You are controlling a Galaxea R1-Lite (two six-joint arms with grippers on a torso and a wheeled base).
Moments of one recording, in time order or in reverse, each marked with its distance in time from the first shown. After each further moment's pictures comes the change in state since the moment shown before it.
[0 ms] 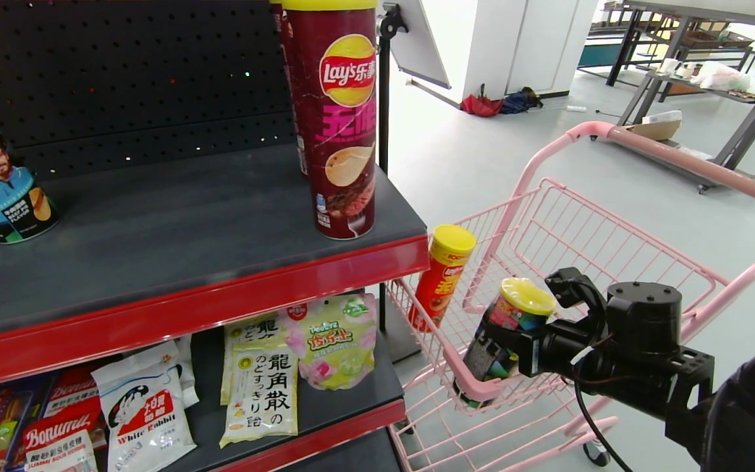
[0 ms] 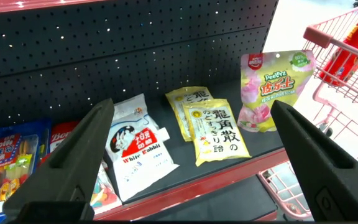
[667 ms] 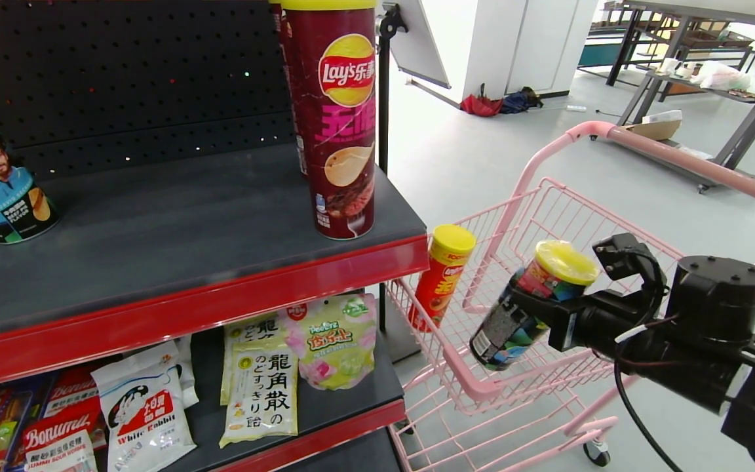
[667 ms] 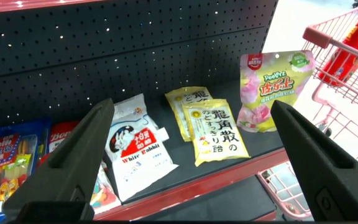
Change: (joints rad) left arm 0.000 0.000 0.000 0.000 0.000 -0.004; right arm -0.023 -0.219 0.006 0.042 -0.040 -0.050
